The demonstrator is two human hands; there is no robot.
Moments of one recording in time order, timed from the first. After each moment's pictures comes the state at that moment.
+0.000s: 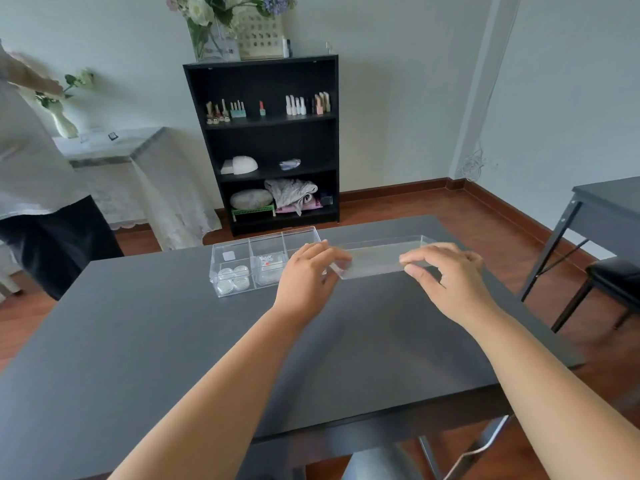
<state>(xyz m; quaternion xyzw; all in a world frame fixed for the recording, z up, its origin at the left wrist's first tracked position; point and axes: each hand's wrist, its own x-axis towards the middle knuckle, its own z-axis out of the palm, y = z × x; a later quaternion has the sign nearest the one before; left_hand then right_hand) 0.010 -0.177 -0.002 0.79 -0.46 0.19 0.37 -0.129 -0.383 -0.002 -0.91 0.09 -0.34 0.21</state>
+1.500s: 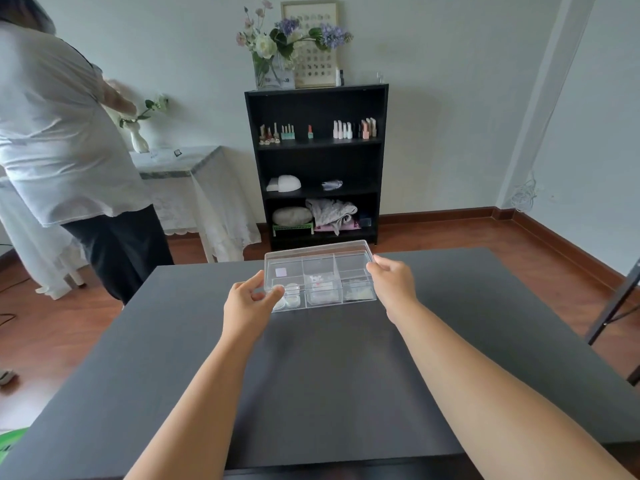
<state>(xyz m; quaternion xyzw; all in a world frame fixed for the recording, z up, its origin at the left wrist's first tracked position) 0.079 -0.037 -0.019 0.83 -0.06 0.03 0.55 0.032 -0.285 -0.013 -0.73 0.25 -0.24 0.59</state>
